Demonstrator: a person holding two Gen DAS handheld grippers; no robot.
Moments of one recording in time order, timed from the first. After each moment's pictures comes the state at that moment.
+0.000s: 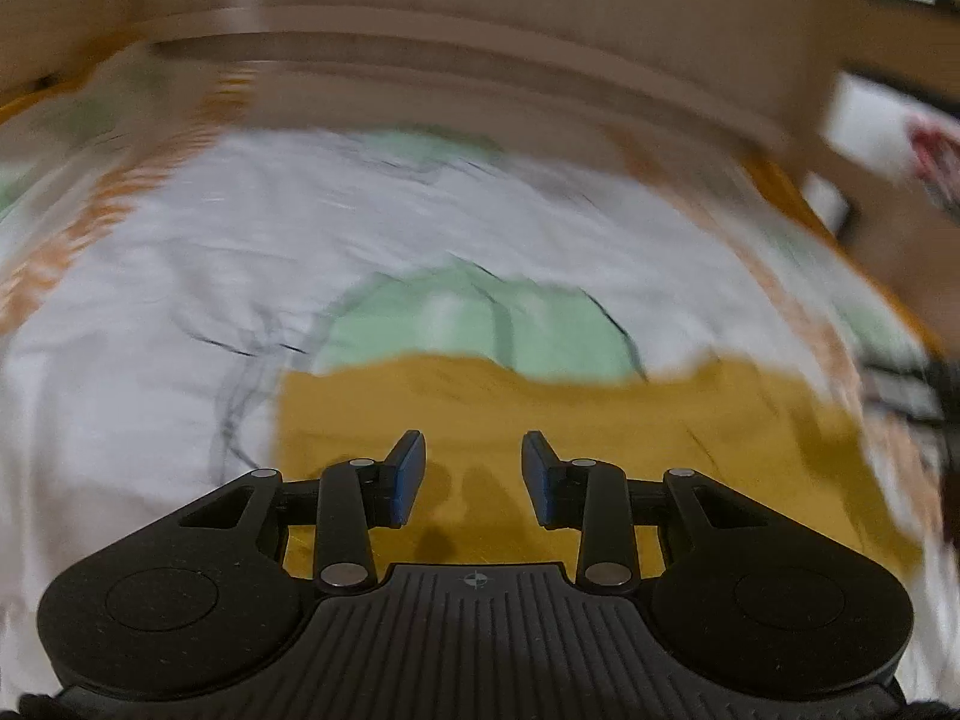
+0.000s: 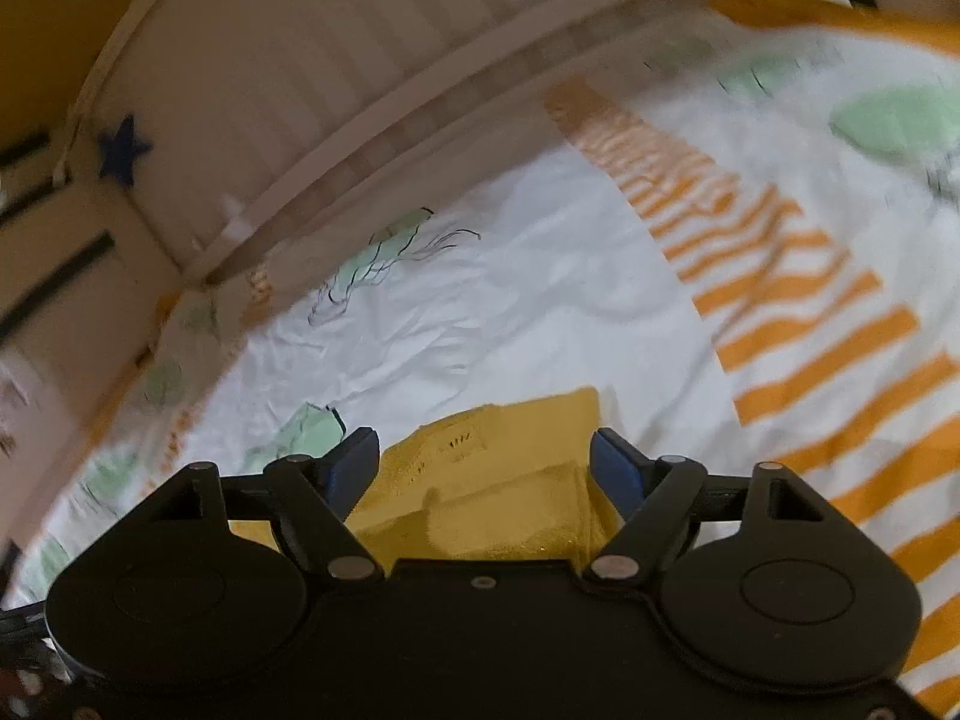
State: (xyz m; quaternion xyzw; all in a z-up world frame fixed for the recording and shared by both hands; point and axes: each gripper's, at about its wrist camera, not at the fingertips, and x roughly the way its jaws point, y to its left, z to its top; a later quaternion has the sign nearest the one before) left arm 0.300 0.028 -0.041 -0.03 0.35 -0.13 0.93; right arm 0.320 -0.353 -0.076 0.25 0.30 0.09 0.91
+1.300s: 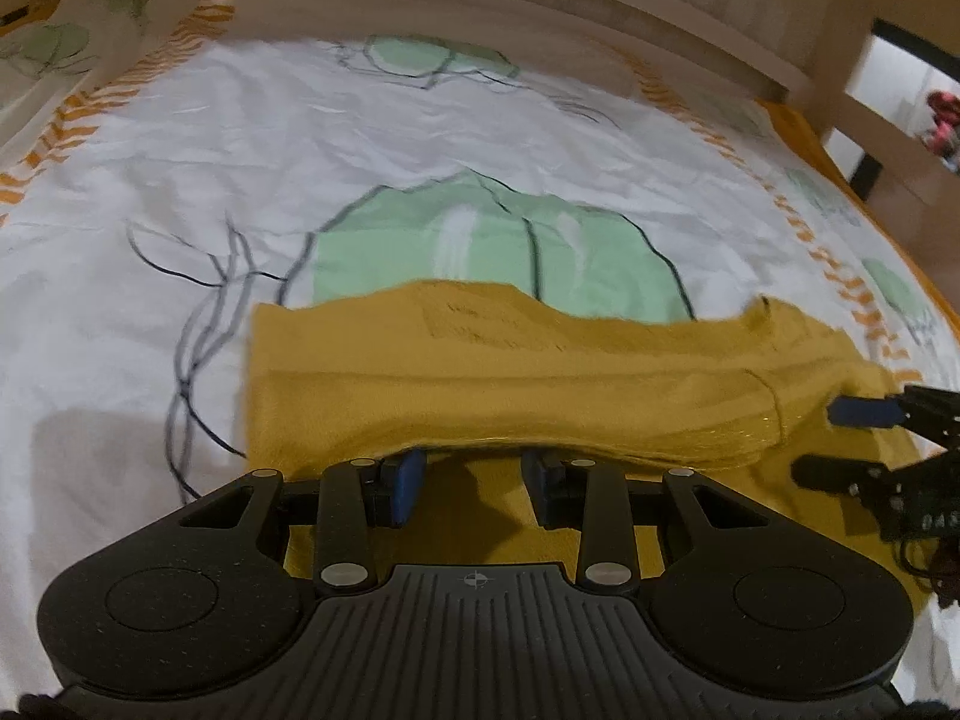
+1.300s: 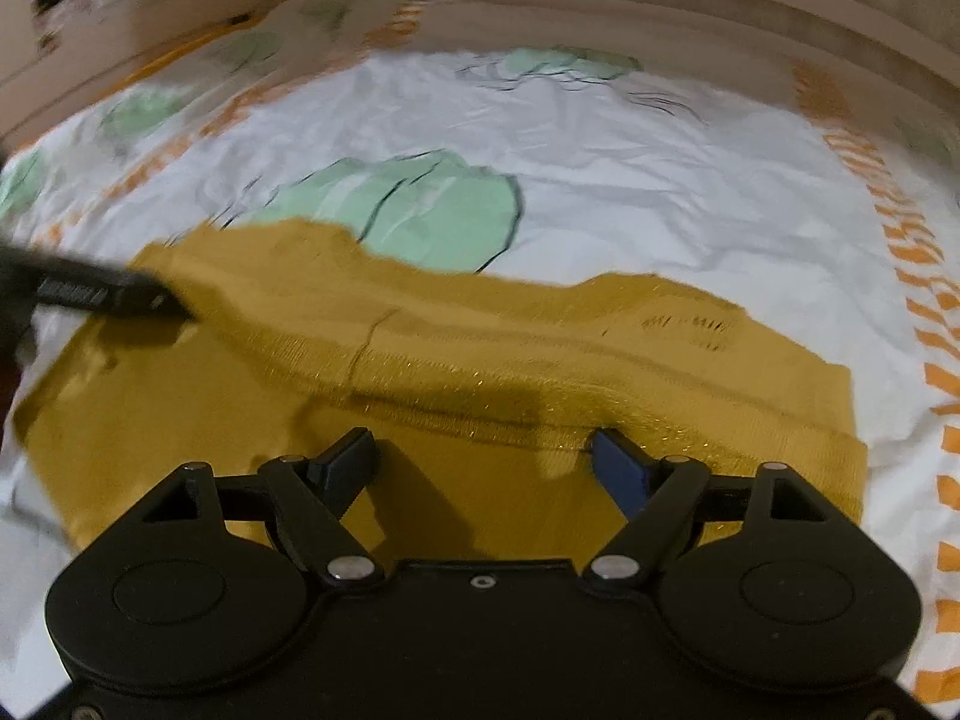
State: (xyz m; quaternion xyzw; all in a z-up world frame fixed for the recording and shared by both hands) left arm 0.350 0.054 -0.079 -0.06 0.42 -0.11 0.90; right arm 0.342 -0.209 -0.097 -0.04 0.41 0.20 0.89
